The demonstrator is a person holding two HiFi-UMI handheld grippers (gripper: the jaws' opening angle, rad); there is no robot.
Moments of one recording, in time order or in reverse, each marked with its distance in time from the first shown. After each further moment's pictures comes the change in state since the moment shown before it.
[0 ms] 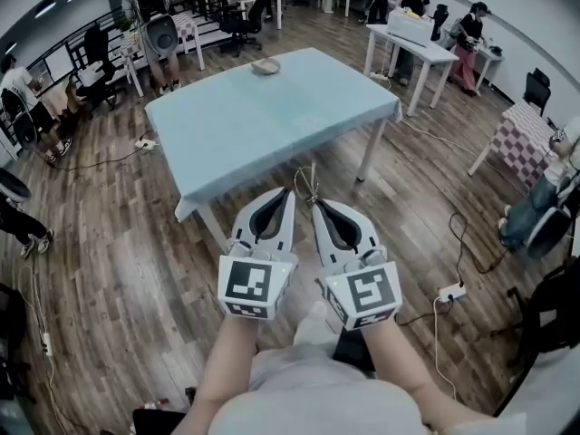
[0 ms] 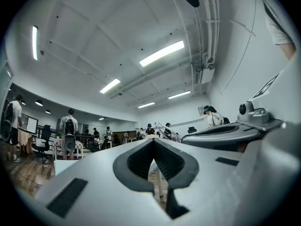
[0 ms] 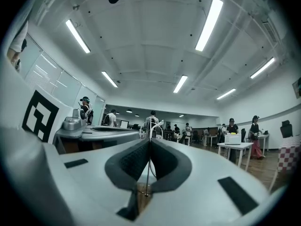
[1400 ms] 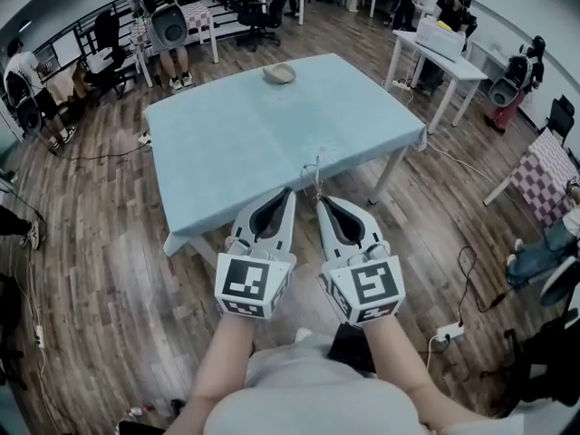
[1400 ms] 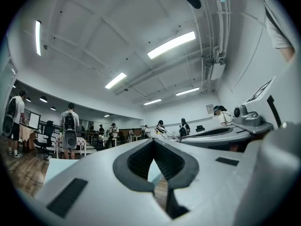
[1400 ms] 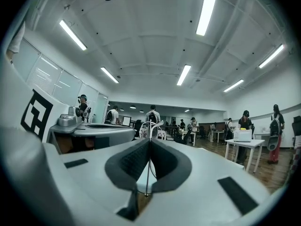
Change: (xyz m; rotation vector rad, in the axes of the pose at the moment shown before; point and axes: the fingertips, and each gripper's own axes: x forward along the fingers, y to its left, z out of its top) left arm 0.158 0.090 -0.041 -0.030 0.028 0.066; right arm 0.164 -0.108 -0.039 0.017 0.056 0.081
